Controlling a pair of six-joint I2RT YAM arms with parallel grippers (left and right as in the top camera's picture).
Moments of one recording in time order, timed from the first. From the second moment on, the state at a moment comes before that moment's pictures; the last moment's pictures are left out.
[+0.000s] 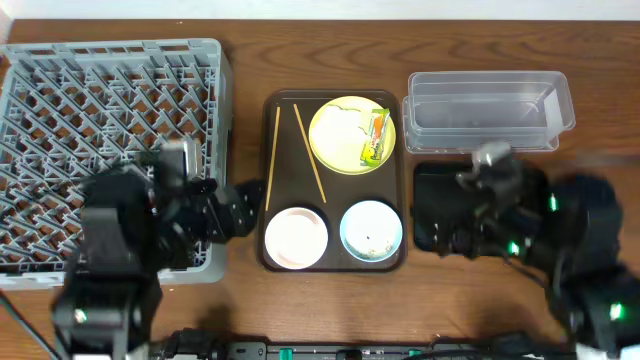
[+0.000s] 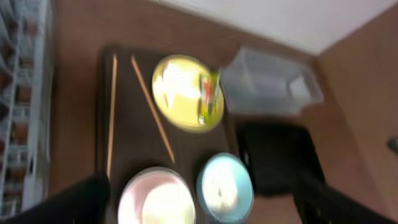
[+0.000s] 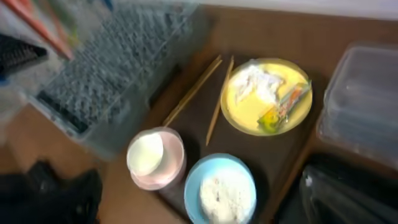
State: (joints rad) left arm -0.04 0.82 1.09 -0.91 0.49 -0.32; right arm 0.22 0.83 1.05 -0.83 -0.53 0.06
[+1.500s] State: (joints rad) left arm -0.13 1.04 1.23 -1.09 0.54 -0.28; right arm 0.42 2.06 1.53 -0.69 -0.05 0.27
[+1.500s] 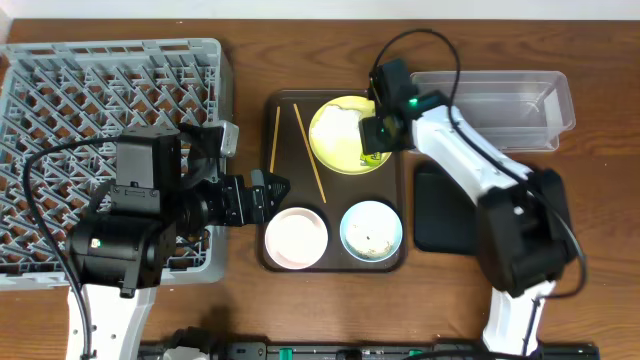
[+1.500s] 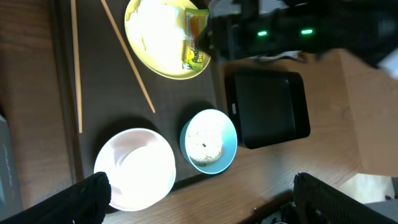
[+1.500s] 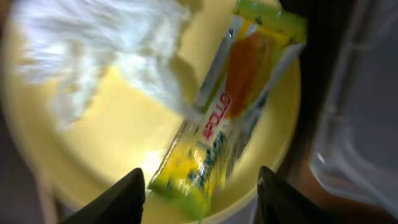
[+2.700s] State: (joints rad) left arm -0.13 1.04 1.23 -1.09 0.54 -0.28; right arm 0.27 1.81 1.57 -0.75 0.30 0.30
